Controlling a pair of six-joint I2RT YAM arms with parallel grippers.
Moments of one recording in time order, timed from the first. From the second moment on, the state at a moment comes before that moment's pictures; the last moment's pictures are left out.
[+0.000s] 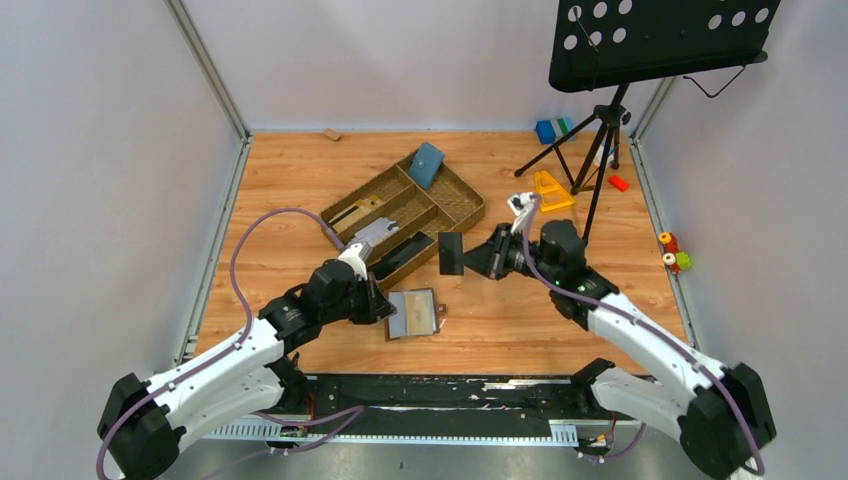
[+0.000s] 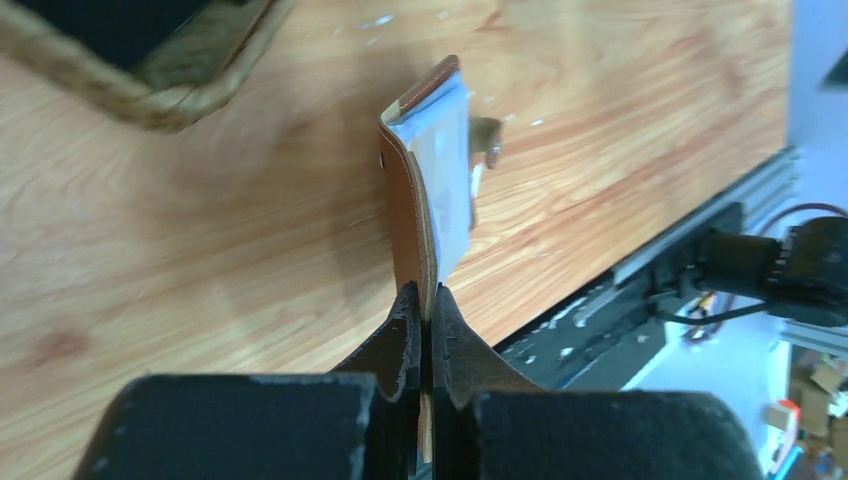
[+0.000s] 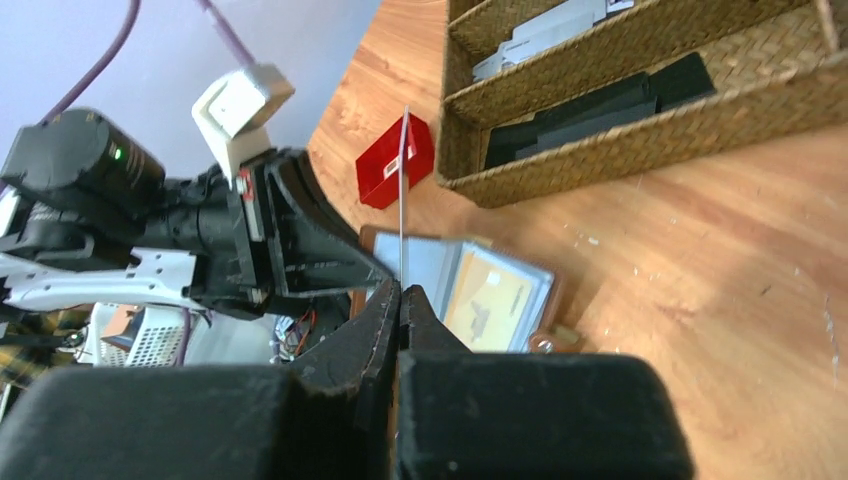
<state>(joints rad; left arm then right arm) -0.74 0.82 0.46 -0.25 0.13 -0.76 0.56 0.93 0.56 0.16 -0.48 0.70</state>
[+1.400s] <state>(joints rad) -0.70 0.61 0.25 -0.48 -0.23 -0.94 0.91 1.83 1.28 -0.05 0.44 1.27</state>
